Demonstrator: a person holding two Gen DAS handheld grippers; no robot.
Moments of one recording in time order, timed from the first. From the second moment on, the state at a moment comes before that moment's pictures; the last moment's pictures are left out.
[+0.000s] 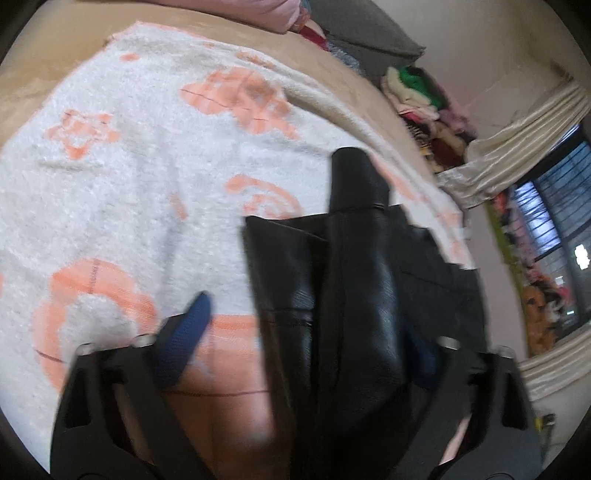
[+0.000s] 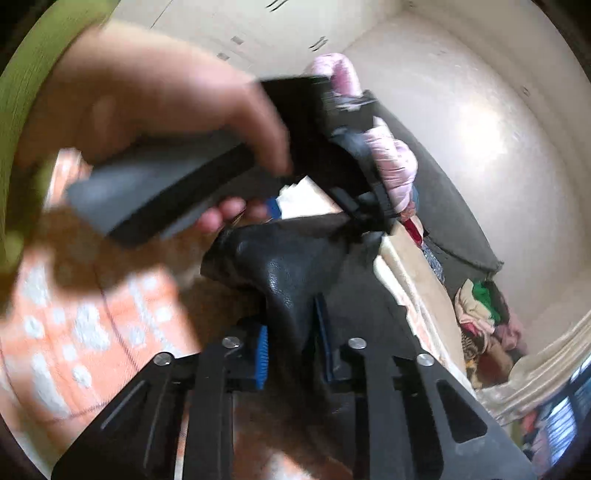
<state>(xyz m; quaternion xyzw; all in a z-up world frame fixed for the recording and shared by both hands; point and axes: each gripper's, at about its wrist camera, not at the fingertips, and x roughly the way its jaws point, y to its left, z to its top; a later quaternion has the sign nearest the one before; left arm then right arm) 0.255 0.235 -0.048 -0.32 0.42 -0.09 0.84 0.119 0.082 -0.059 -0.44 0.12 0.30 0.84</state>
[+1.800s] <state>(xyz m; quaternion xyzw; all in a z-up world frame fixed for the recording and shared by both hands) 0.251 -0.047 -0.008 -0.09 0.43 -0.12 0.89 0.223 -0.363 0.004 0.28 0.37 0.20 0.86</state>
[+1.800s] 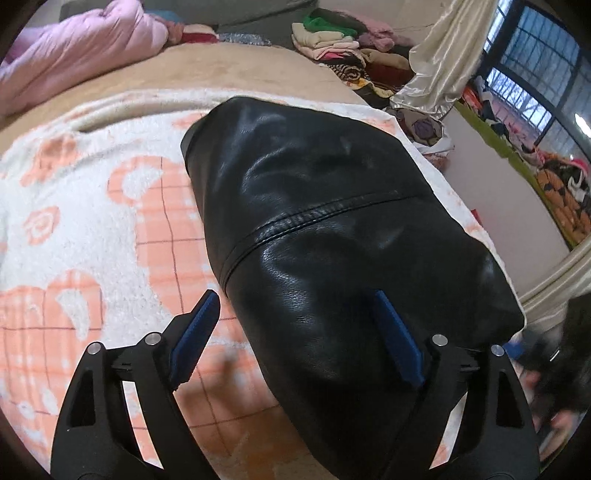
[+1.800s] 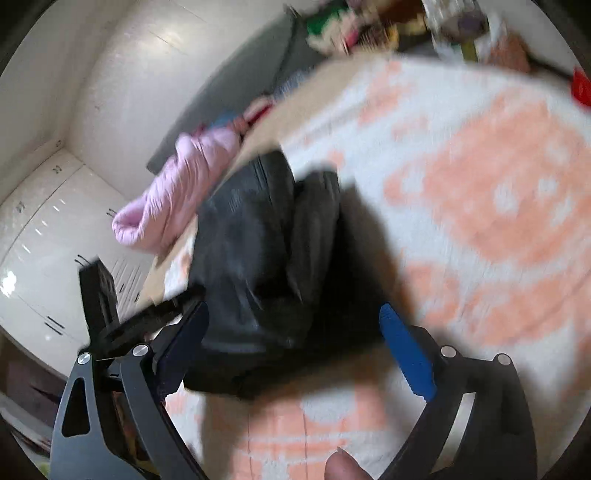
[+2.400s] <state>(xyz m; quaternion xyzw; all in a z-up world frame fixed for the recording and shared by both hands) 0.247 -0.048 -0.002 -0.07 0.43 -0.12 0.89 0.338 -0.294 0.025 0.11 0.47 0.23 0.85</state>
